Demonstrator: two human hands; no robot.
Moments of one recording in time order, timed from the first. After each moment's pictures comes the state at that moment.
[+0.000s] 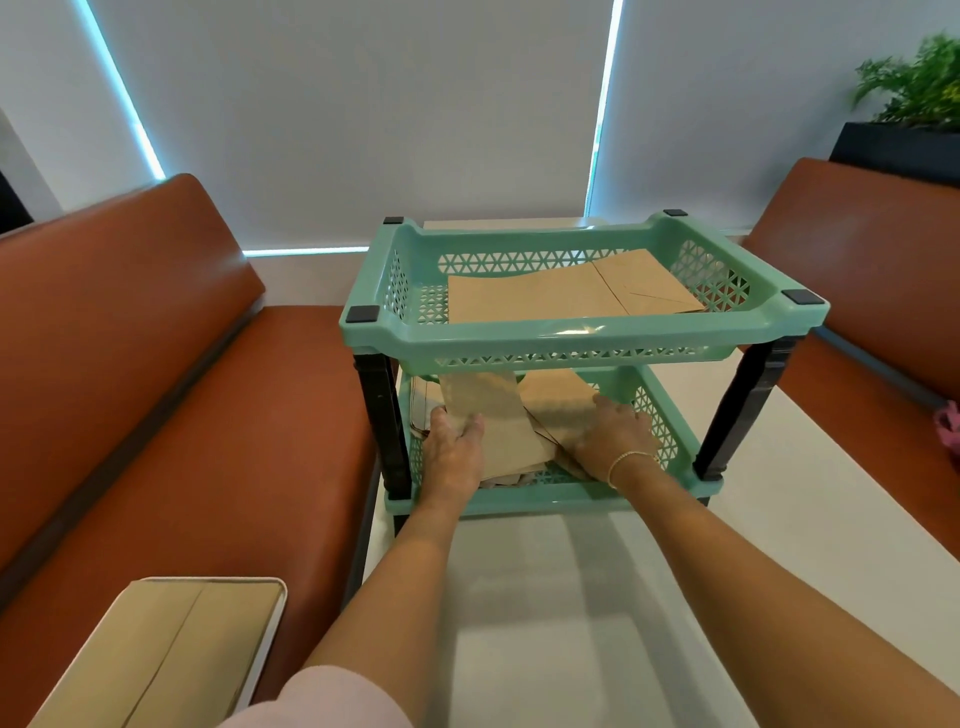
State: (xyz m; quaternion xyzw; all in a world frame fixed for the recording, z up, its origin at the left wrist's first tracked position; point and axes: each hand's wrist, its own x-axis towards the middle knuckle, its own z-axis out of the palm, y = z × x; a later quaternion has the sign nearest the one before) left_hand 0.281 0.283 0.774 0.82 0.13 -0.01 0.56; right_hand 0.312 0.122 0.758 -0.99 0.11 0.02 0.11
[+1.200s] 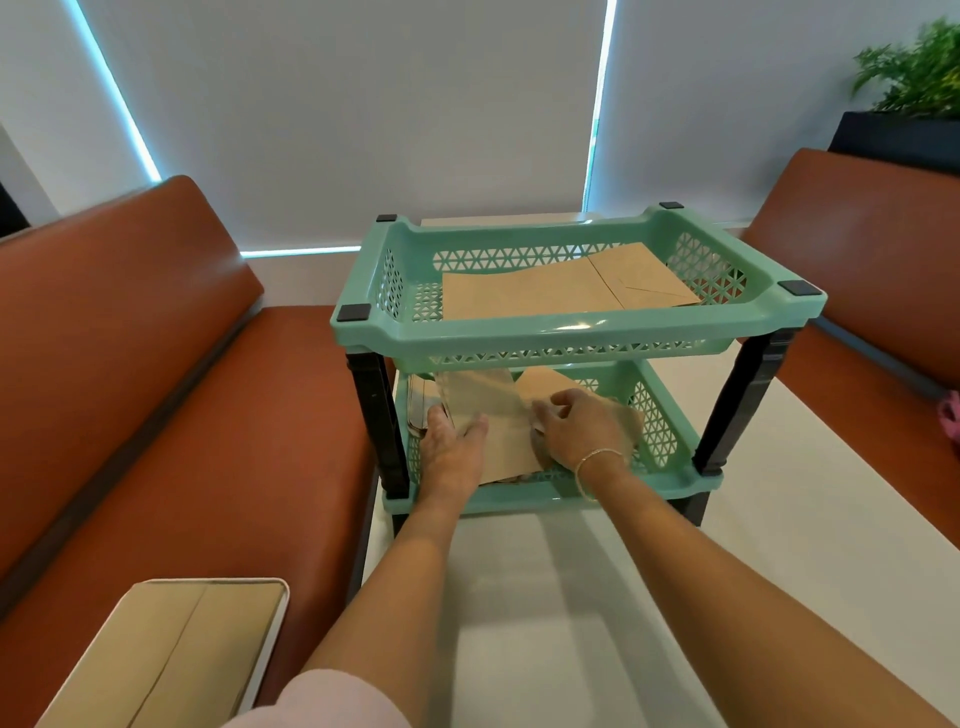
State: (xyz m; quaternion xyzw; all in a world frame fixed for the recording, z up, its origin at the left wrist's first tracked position) left_hand 0.276 0.281 0.778 0.82 0.15 -0.01 0.56; right_hand 0.312 0.152 0.762 -0.92 0.13 -0.05 0.37
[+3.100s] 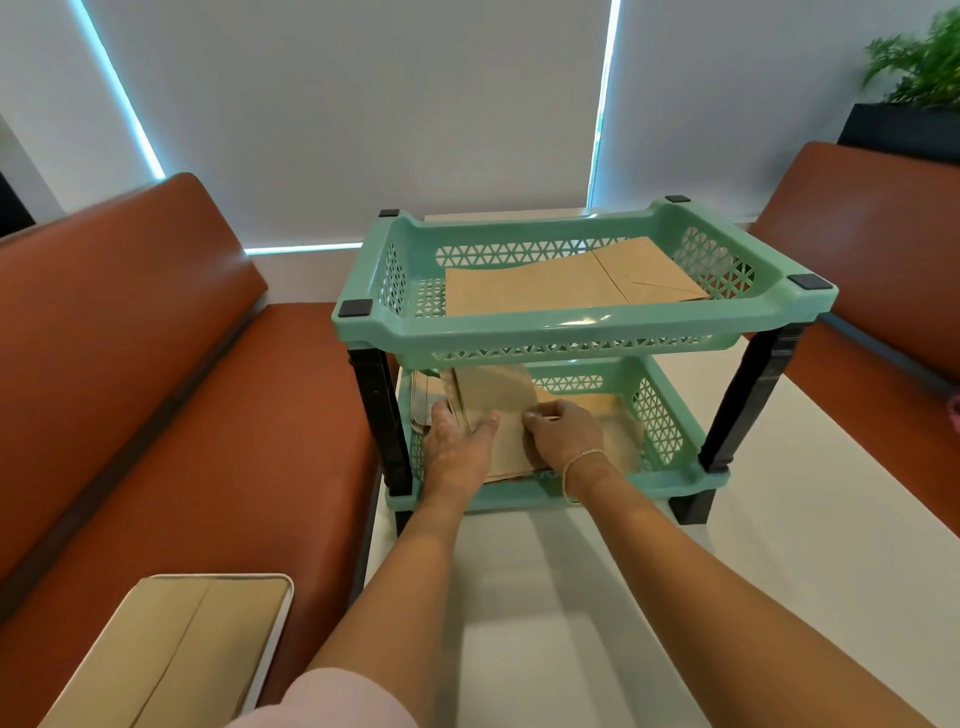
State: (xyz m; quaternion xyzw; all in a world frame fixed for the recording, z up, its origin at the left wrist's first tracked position) left_hand 0.279 0.281 0.771 0.83 0.15 -0.02 0.54; right_hand 0.314 0.171 0.751 -0.84 0.17 -0.01 0.52
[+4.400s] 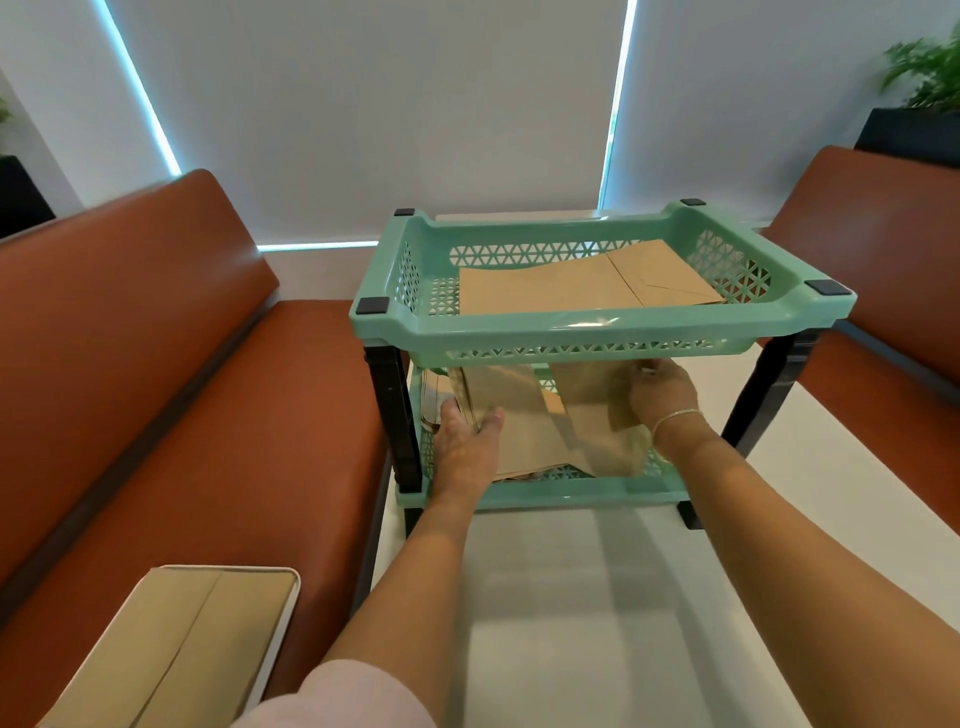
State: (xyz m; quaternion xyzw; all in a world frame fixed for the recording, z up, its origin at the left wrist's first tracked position) left_hand 0.283 0.281 0.769 0.81 0.14 0.01 0.56; right_hand 0.326 0.103 0.791 -0.84 0.20 -0.10 0.49
